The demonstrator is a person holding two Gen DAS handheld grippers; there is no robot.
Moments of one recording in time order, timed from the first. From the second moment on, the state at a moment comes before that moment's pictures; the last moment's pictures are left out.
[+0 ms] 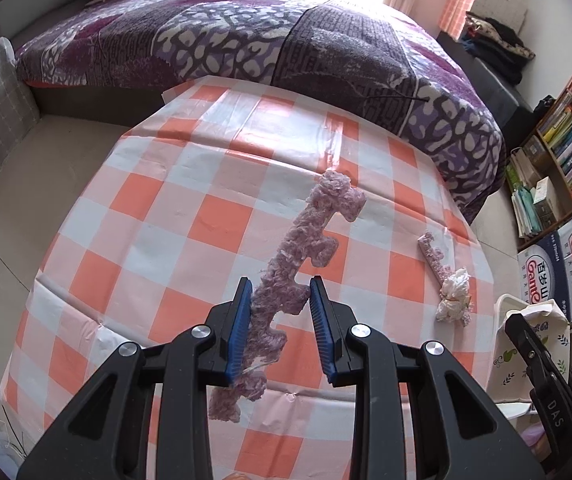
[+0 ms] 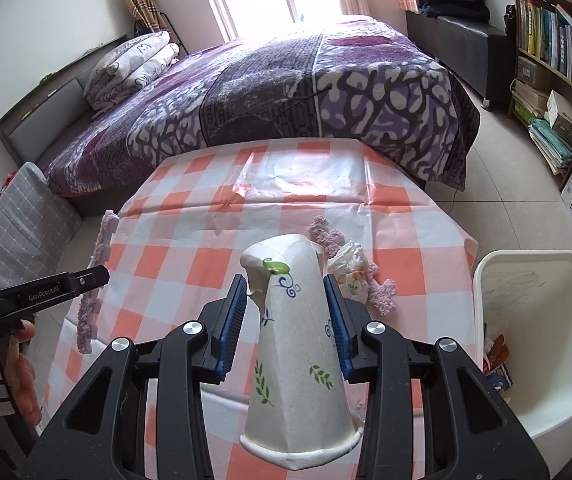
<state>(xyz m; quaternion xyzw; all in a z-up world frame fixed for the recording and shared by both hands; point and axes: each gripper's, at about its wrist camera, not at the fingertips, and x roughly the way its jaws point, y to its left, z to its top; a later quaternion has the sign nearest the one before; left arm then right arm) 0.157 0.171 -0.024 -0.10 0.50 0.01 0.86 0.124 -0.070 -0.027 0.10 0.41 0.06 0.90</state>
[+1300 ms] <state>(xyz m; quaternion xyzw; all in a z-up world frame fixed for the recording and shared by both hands) 0.143 -0.017 -0.002 -0.03 0.49 -0.12 0.86 0.067 -0.289 -0.011 0.22 0.38 -0.25 0.86</state>
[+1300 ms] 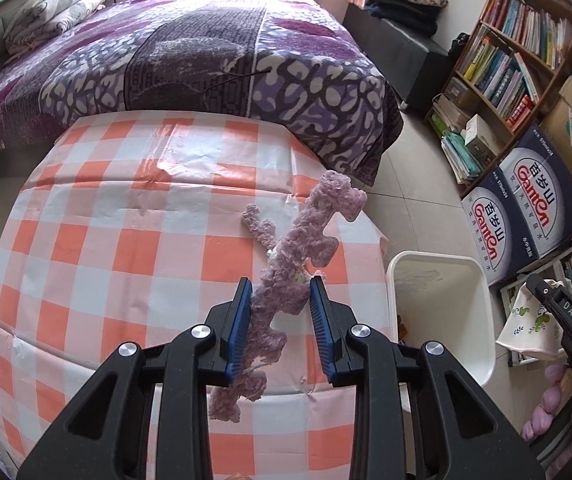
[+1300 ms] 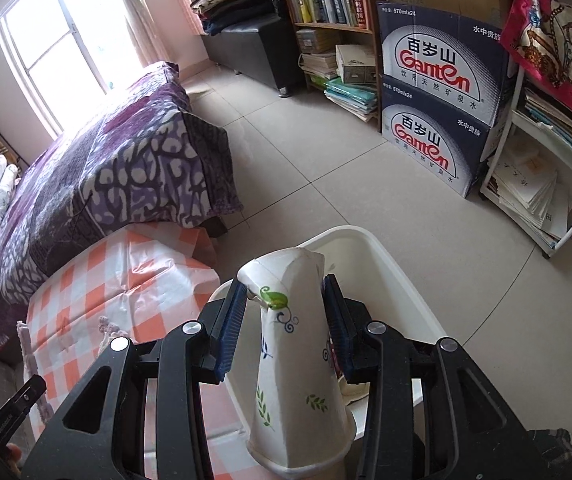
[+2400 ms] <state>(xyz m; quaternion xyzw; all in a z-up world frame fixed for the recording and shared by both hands) 0.137 -0.216 -0.032 -0.02 0.52 -0.33 0.79 -0.006 -0.394 0.022 0.34 0.27 -0.39 0.81</state>
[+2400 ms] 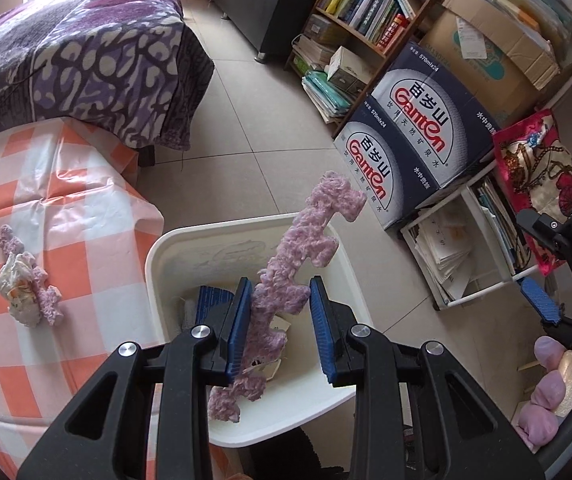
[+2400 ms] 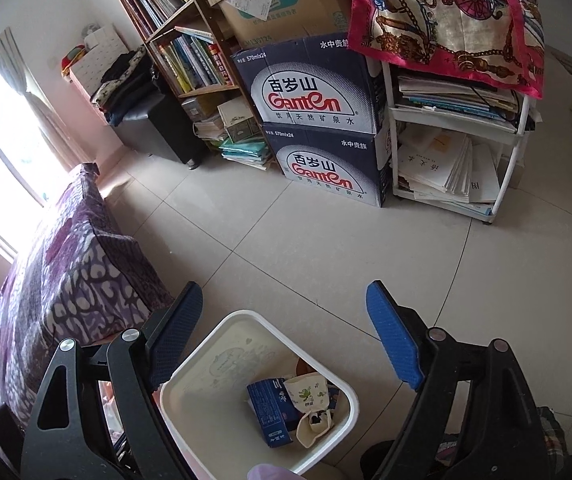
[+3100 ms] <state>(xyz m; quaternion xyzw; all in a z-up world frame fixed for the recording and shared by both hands) 0.168 -0.195 -0.040 -0.02 0.50 -0.28 0.82 -0.001 -0.397 0.017 0.36 0.27 -0.40 0.80</state>
